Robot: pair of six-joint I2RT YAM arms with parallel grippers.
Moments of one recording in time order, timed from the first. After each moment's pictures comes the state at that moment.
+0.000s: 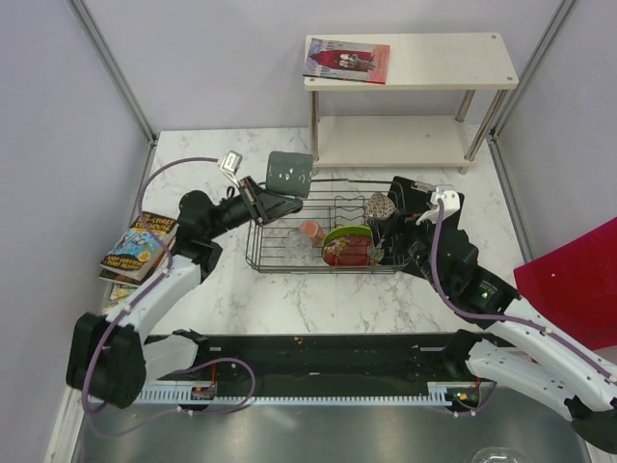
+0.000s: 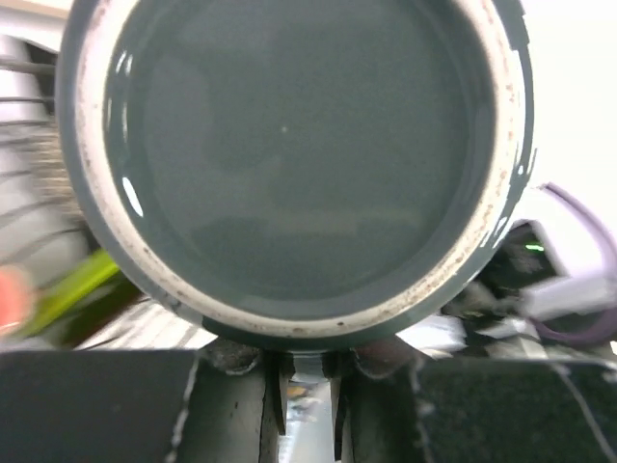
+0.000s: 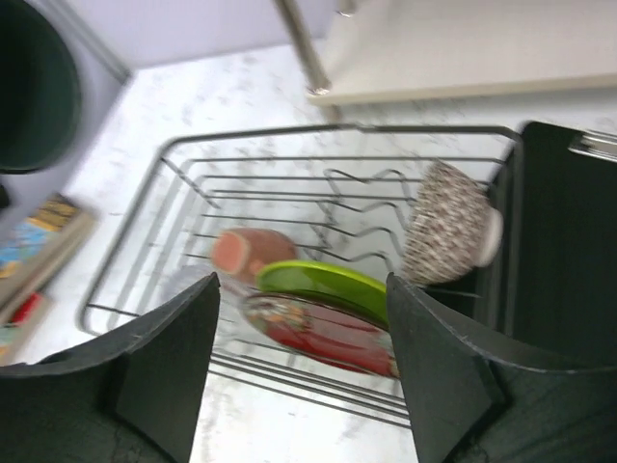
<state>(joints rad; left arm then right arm) -0.33 1.07 0.70 0.47 0.69 -1.05 0.80 0.75 0.75 -0.20 0.46 0.46</state>
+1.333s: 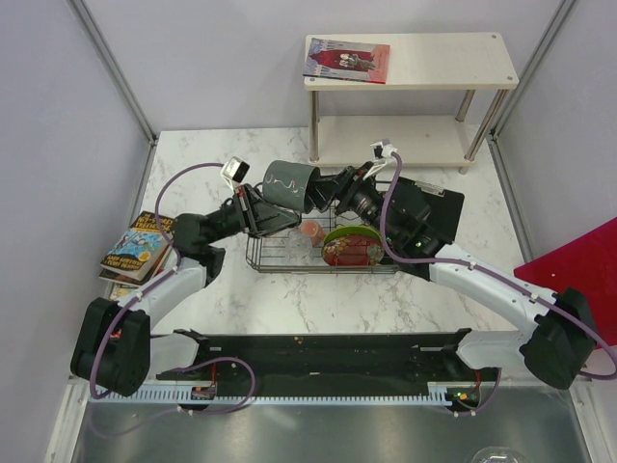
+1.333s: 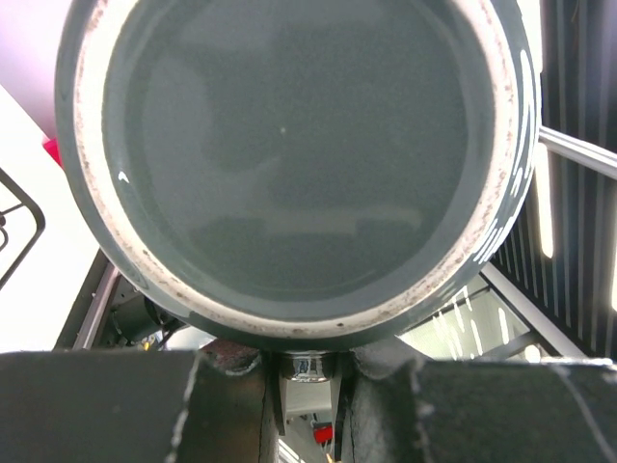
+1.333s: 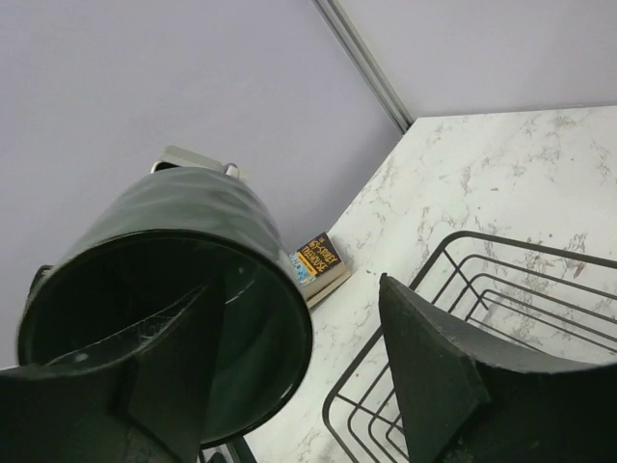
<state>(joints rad) -0.34 1.22 0.58 1.24 0.94 -1.68 0.77 1.25 0.95 0.47 -0.03 0.66</state>
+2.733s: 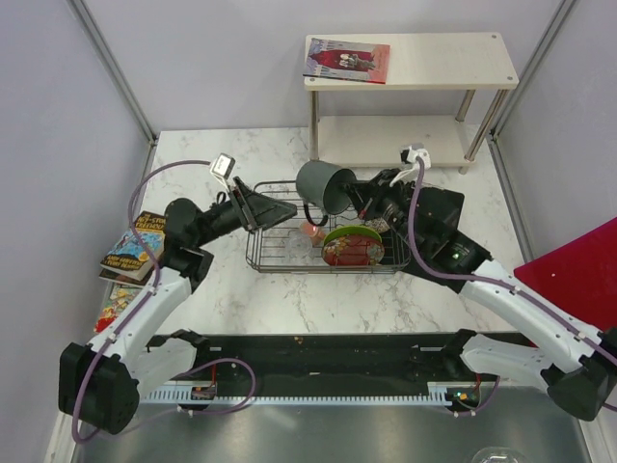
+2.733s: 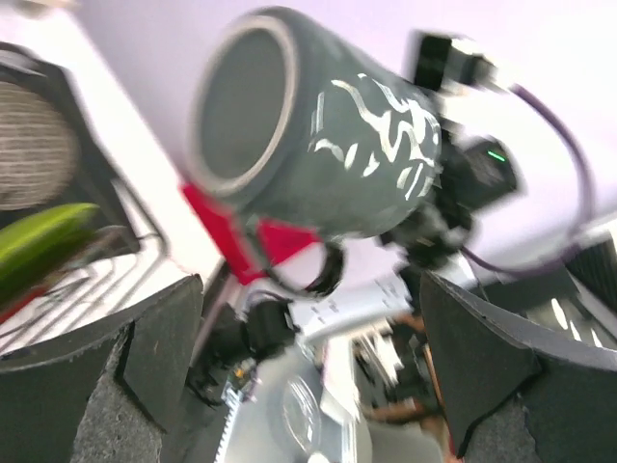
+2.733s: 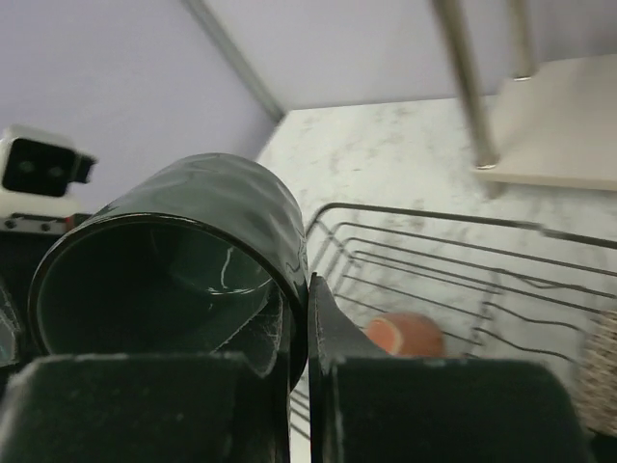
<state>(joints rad) -0.34 1.02 0.66 0.68 0.84 -1.28 0.75 1.05 0.95 0.14 0.11 0.55</state>
